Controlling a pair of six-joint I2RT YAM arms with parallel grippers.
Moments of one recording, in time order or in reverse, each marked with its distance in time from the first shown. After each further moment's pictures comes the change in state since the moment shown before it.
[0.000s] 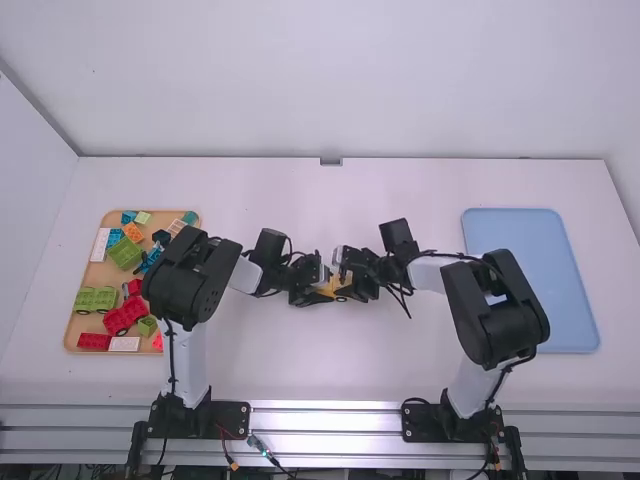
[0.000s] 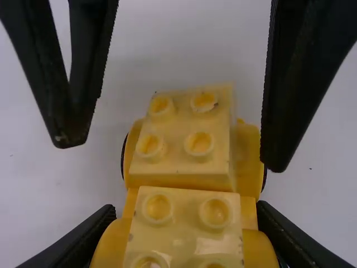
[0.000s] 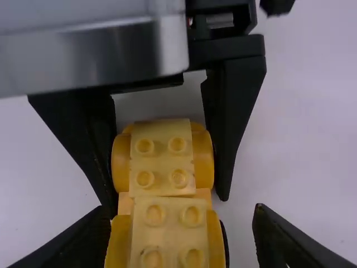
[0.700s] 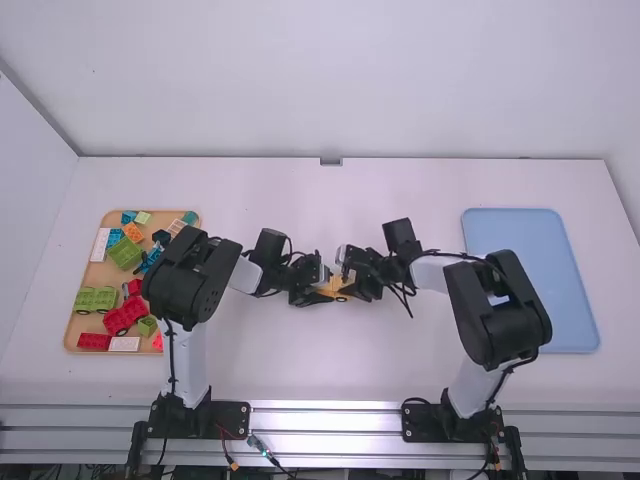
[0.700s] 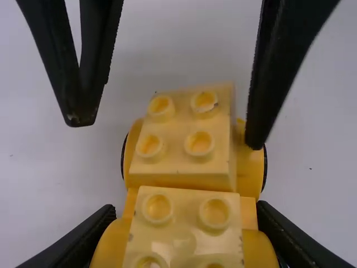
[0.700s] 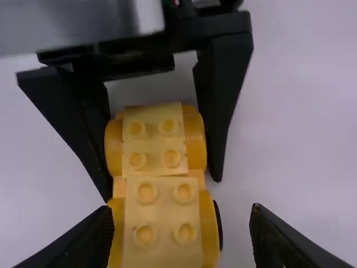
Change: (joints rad) left arm 0.000 0.000 0.000 0.000 0.000 0.000; right arm -0.013 -0.005 0.000 -0.030 0.044 0.001
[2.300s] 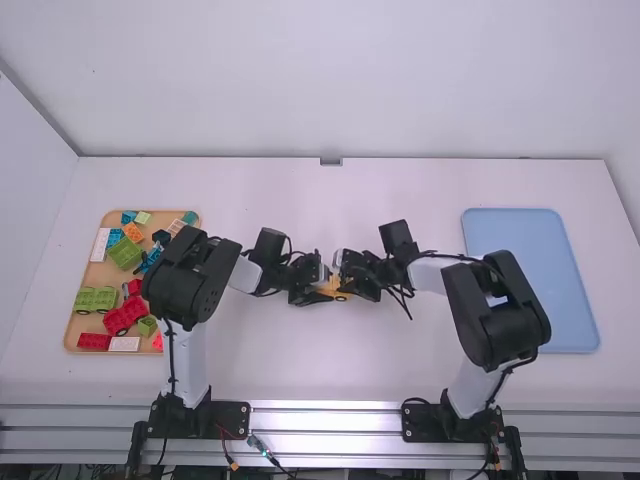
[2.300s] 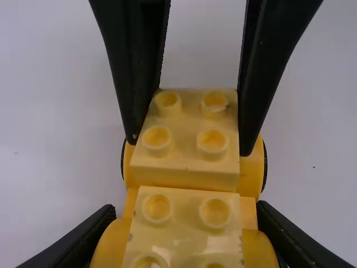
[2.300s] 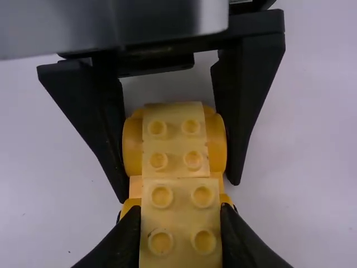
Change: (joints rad) left arm 0.001 0.000 0.003 -0.006 -0.002 0.000; right arm 0.017 -0.002 -0.005 -0.008 0.007 -0.032
